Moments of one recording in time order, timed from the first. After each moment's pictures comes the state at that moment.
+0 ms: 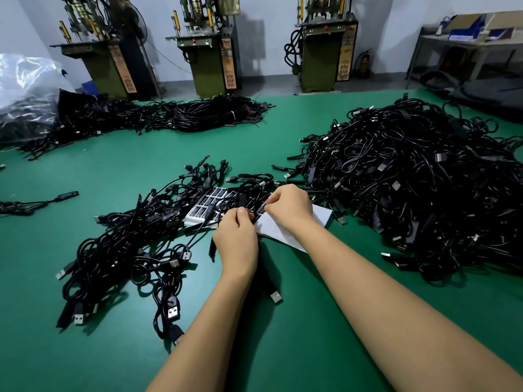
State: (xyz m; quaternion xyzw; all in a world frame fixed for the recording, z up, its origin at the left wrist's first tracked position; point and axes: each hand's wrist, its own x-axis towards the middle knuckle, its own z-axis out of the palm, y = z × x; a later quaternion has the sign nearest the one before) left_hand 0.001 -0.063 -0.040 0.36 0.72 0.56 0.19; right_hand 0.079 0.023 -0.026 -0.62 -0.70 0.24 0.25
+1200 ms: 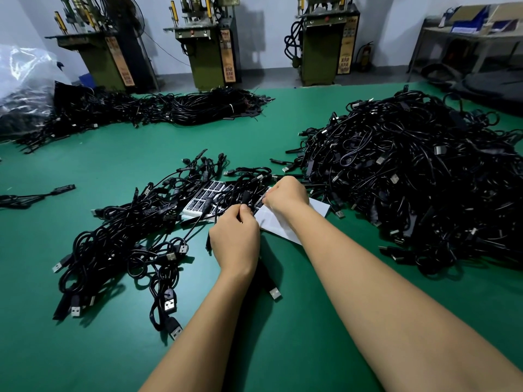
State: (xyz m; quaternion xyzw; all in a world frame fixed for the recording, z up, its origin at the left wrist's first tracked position) left_hand 0.006 -0.067 -0.044 0.38 0.79 0.47 0.10; right_hand 0.073 0.033 -0.024 -0.66 -0.63 0.32 0.24
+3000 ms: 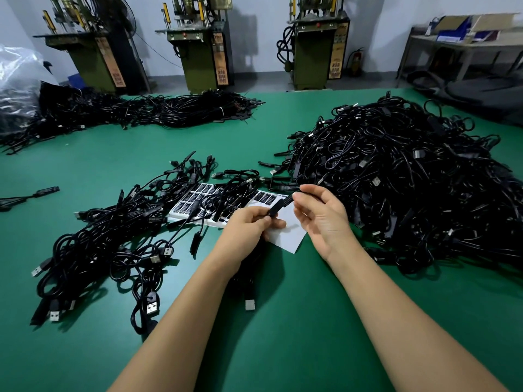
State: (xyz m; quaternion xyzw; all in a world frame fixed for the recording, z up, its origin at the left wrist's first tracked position) left_hand 0.016 -0.060 -0.029 0.50 0.58 0.46 0.45; right_hand 0.158 -0.011 -0.039 -0.35 -0.32 0.66 0.58
